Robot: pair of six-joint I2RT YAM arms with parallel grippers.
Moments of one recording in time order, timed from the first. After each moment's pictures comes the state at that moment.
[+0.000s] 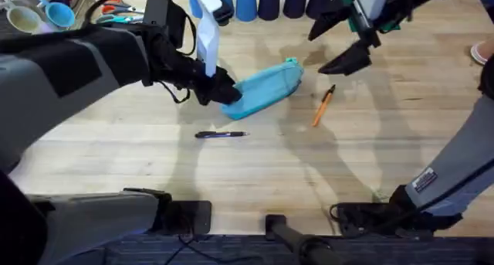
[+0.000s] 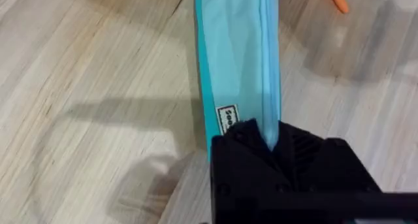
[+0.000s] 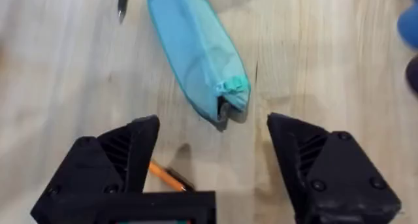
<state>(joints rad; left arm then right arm) -0.13 1.49 0.89 -0.62 0.68 0.76 -0.01 2.07 1.80 -1.44 -0.82 -1.69</state>
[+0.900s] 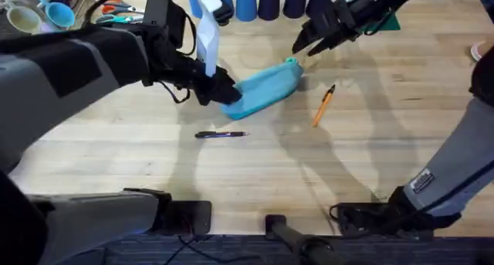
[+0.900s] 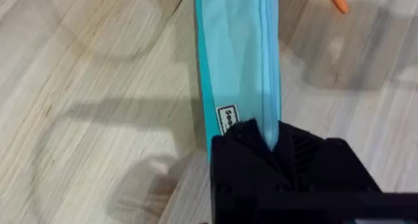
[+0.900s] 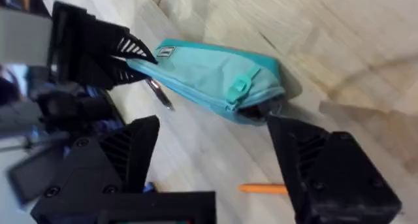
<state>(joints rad) -0.13 1.49 0.89 -0.62 0.68 0.76 0.06 2.07 1.80 -1.33 -0.81 -0.49</state>
